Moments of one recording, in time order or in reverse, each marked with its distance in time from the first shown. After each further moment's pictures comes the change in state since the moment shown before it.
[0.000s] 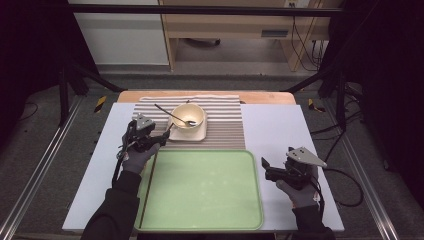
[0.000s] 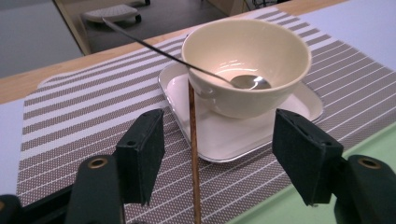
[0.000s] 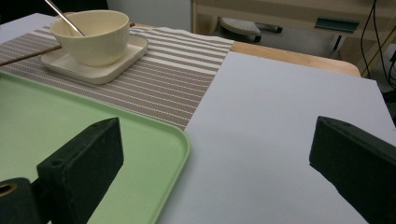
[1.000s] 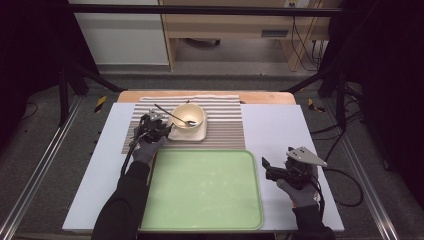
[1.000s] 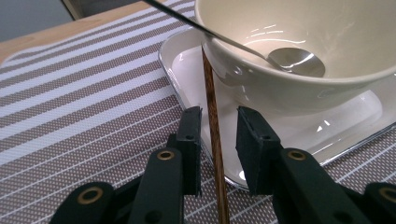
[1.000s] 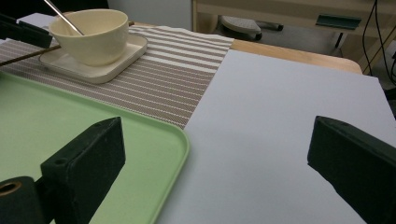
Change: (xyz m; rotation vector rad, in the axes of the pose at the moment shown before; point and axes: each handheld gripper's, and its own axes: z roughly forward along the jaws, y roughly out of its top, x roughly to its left) left arm 0.012 -0.002 0.062 0.133 0.006 0.014; right arm -0.002 -0.001 0.001 0.006 0.003 0.011
